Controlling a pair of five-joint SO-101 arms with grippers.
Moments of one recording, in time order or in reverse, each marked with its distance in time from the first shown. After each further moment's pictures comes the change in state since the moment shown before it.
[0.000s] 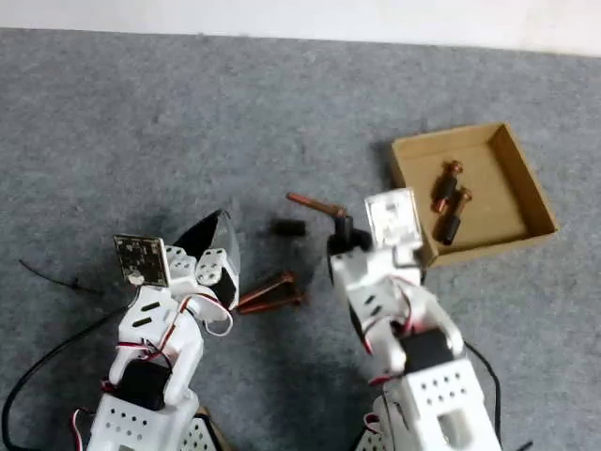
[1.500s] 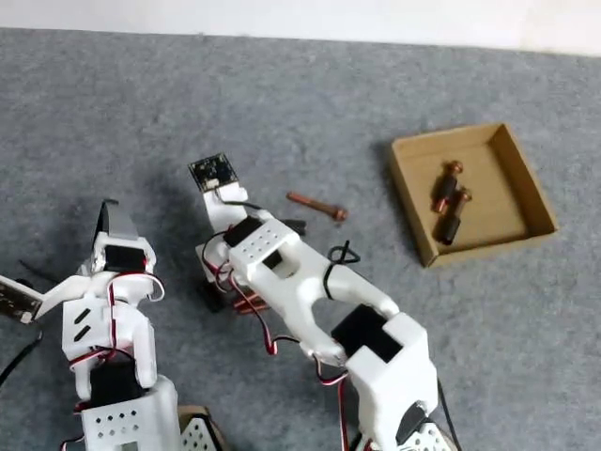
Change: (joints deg) left arm -30.4 0.0 -0.4 -6.3 36.8; right arm -27.3 95.8 -67.3 8.1 -15.9
